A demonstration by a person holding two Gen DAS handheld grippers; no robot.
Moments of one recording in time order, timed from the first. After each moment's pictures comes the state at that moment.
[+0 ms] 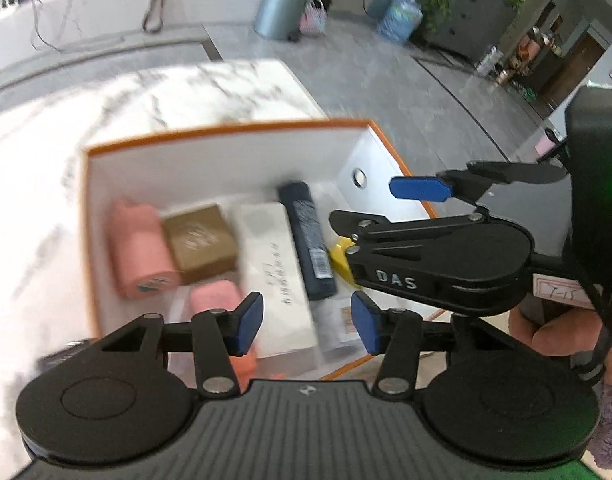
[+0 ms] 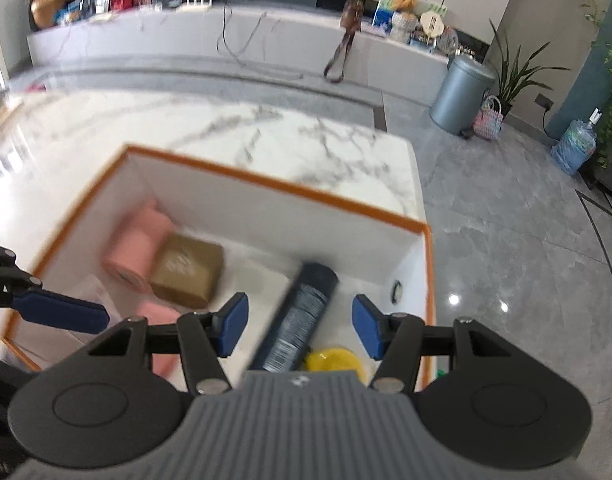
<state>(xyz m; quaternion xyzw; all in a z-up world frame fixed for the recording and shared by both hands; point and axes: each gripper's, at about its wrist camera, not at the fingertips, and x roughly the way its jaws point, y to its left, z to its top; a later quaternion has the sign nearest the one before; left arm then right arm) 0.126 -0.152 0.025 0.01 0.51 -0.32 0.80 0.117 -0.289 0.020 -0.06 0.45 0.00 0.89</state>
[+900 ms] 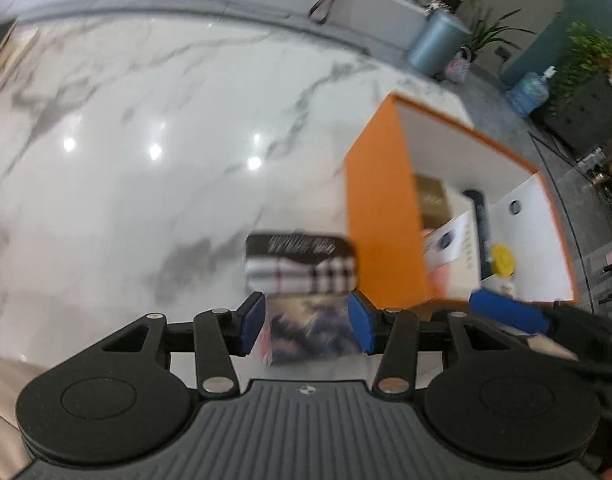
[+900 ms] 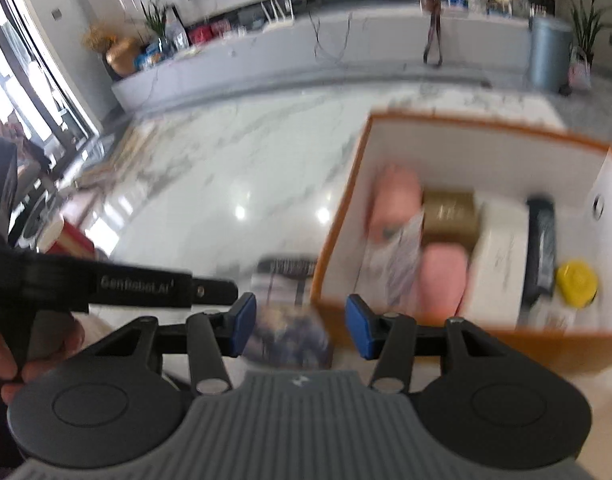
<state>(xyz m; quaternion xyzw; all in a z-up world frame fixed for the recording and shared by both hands) 0.105 0.035 -0.012 -0.10 0.54 -0.14 0.82 0.048 -0.146 0.002 0.09 0.46 0.13 0.87</state>
